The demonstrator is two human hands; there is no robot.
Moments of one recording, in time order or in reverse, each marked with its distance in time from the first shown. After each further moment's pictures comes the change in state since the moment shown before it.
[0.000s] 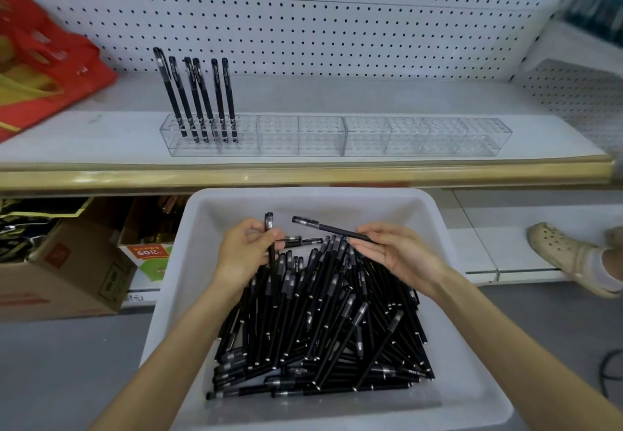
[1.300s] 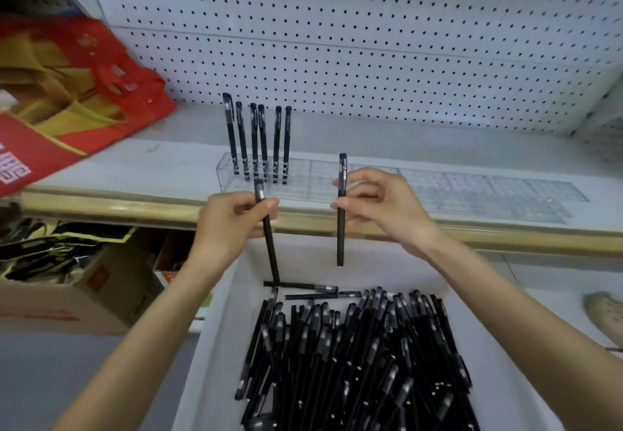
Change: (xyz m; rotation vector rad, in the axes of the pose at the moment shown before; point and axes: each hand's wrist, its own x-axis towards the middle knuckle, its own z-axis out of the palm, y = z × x) left_hand 0.044 0.088 -0.072 0.120 0.136 0.290; right_hand 0.063 -0.092 0.136 -0.611 -0.193 -0.450
